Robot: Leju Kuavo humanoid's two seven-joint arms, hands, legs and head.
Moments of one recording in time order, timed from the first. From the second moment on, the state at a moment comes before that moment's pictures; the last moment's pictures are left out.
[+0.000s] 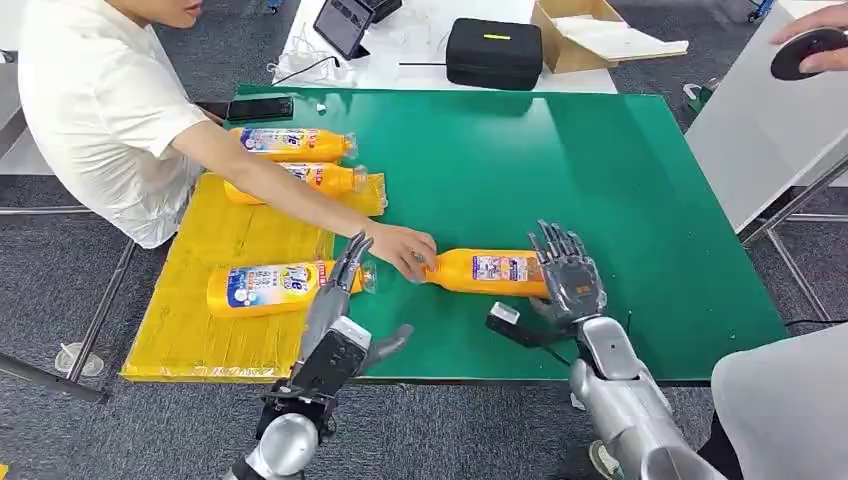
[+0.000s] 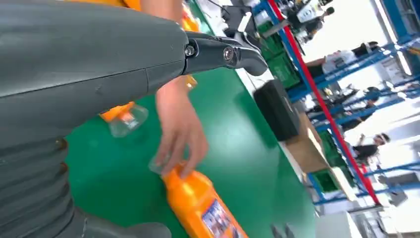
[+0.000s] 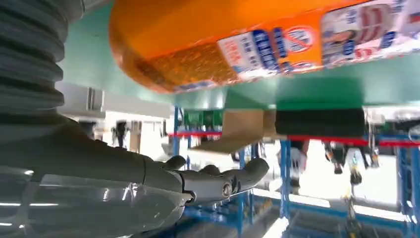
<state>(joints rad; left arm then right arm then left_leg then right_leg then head) -0.17 -0.19 -0.65 -1.22 -0.40 0.30 -0.45 -0.45 -0.11 0.21 -0.68 1.27 -0.67 -0.23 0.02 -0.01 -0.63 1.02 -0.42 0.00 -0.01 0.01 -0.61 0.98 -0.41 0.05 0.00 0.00</state>
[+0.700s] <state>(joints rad) -0.23 -0.21 -0.69 -1.15 -0.34 0.29 -0.47 -0.59 -0.05 0.25 -0.44 1.25 -0.58 -0.23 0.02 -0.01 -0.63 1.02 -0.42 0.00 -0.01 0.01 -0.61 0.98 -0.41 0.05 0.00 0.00</state>
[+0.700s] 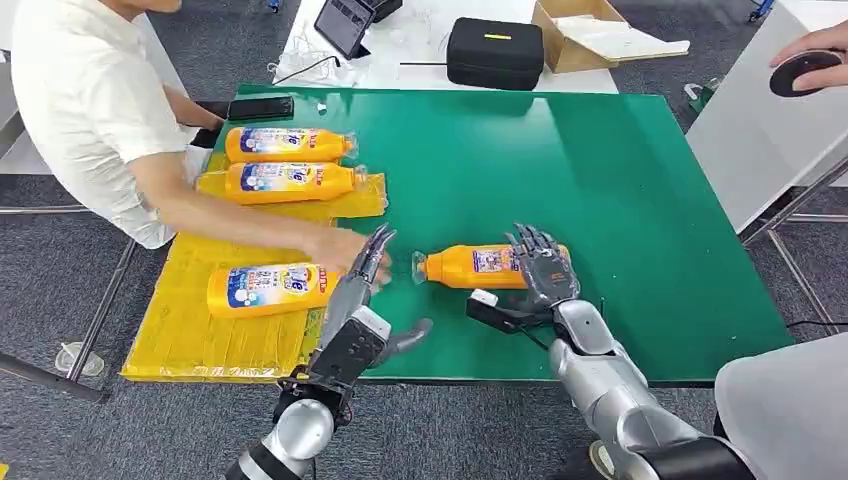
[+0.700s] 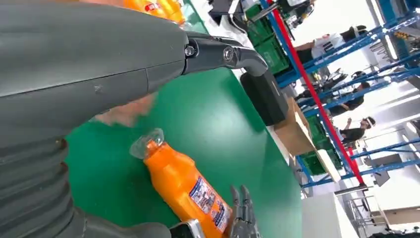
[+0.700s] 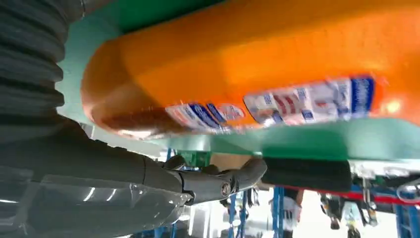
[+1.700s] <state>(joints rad) -0.24 -0.19 -0.69 -1.14 -0.33 0.33 -0.49 -0.63 -0.14 0.23 -0.37 1.23 -0.47 -0.13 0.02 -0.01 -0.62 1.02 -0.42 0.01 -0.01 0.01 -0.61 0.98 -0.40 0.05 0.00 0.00</state>
